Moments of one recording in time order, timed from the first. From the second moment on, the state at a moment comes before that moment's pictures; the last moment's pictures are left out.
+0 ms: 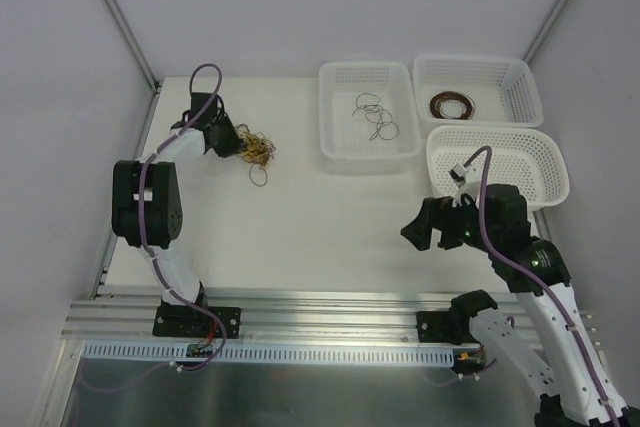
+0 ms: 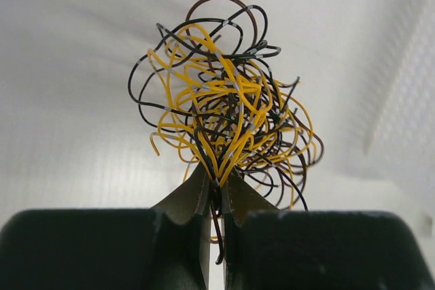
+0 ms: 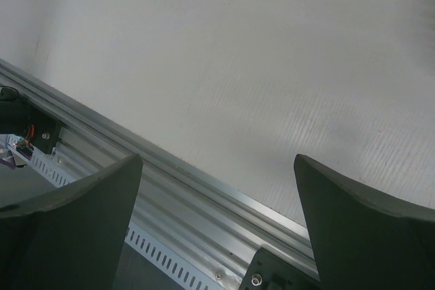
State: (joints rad) left arm -0.02 1.87 1.29 -0.31 0.18 -0.58; right arm 0.33 0.59 0.85 -0.90 -0.32 0.26
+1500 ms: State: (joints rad) left arm -0.83 0.78 0.43 -0.30 -0.06 -0.81; right arm 1.00 1.14 0.74 -0.25 0.03 0.35
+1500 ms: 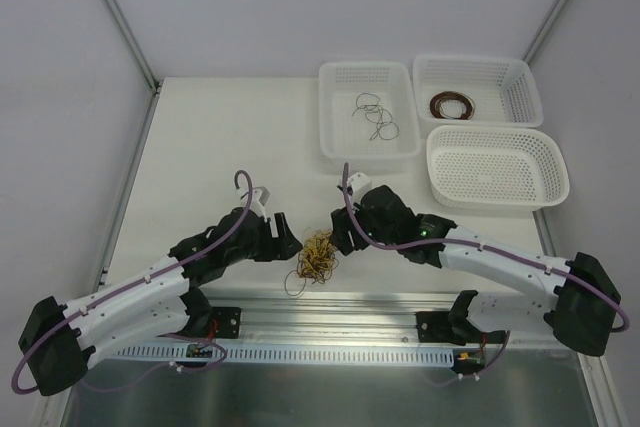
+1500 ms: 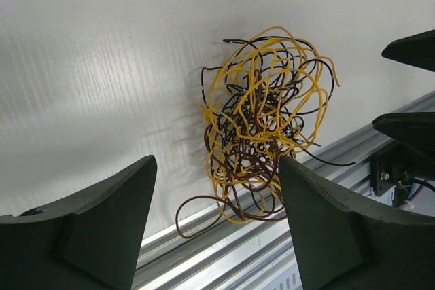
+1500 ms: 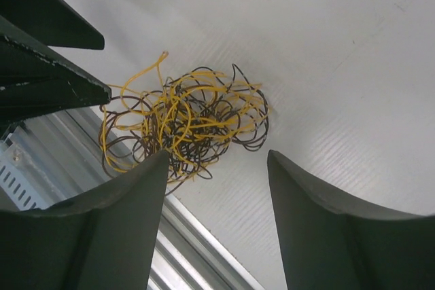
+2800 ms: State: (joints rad) left arm -0.87 0.94 0.36 -0.02 0.10 -0.86; right arm 1.00 1.19 0.90 -0.24 -0.07 0.31
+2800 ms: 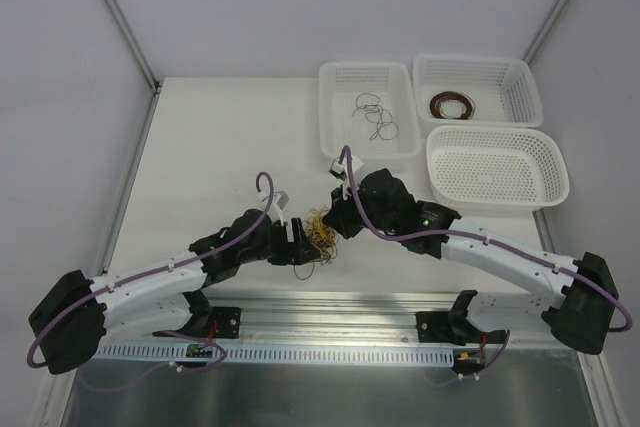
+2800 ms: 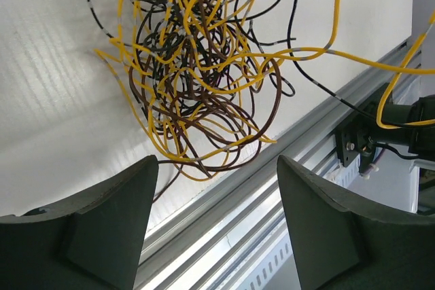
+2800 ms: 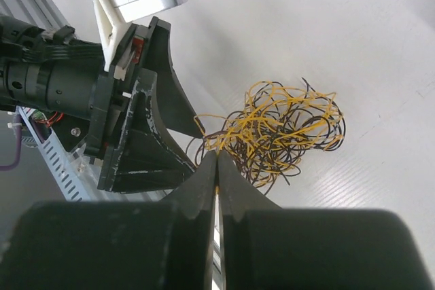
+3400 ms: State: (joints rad) left arm -0.88 1.23 0.35 0.18 -0.09 -0.98; right arm 1.03 1.15 0.90 -0.29 -0.07 0.36
